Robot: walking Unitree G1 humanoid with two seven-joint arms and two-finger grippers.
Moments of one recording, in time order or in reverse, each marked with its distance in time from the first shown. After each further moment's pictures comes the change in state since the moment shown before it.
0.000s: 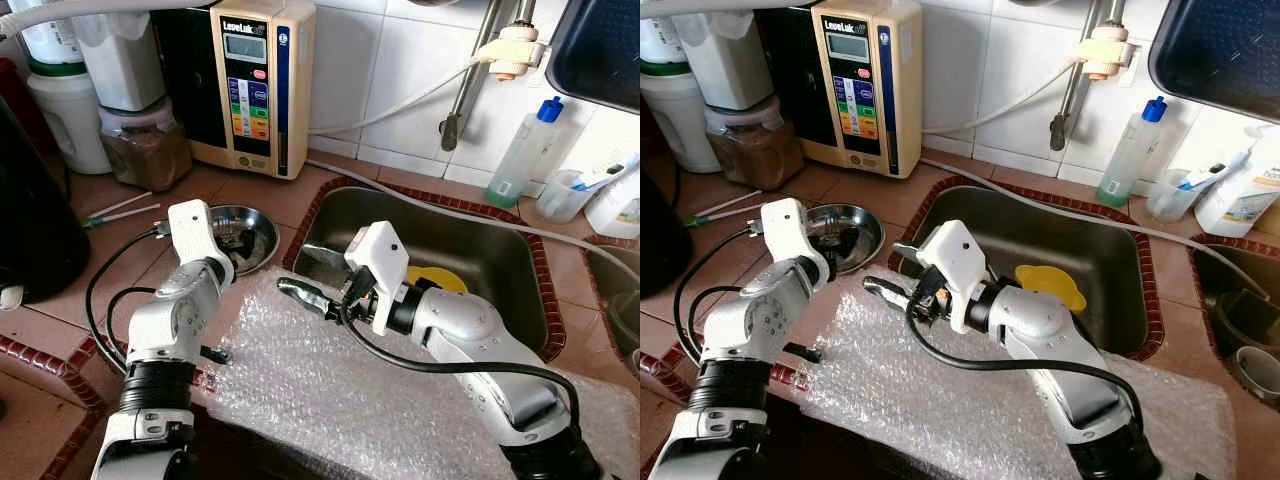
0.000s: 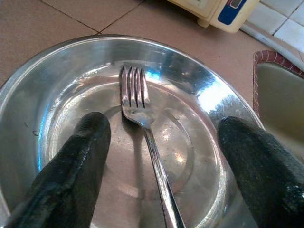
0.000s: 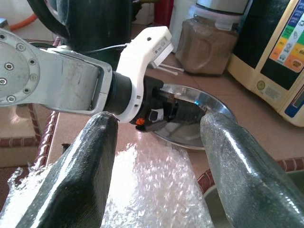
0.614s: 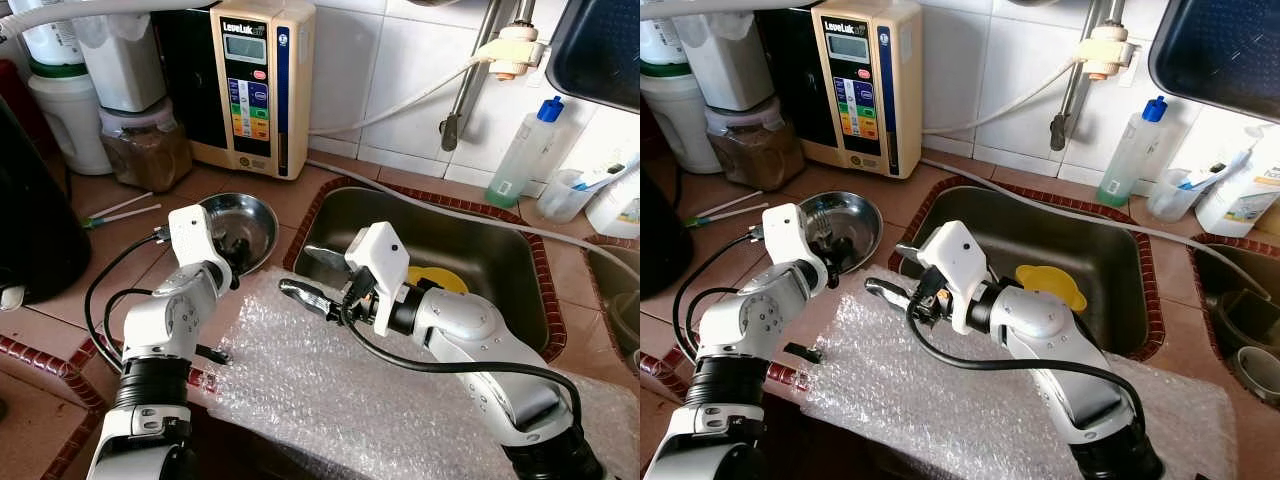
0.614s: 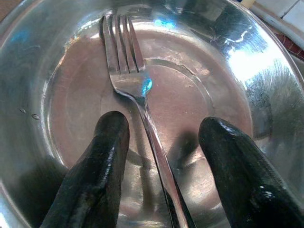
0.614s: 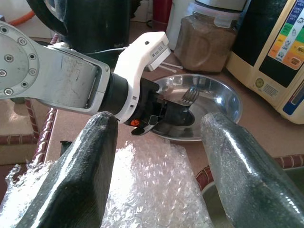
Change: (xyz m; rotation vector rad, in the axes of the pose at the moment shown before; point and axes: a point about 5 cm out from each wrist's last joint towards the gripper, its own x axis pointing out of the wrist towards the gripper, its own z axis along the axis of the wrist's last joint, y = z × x) left arm 0.001 0.004 -0.005 -0.022 0.071 -0.002; right arm -0.001 -0.001 -0.001 -0.004 0.017 -0.010
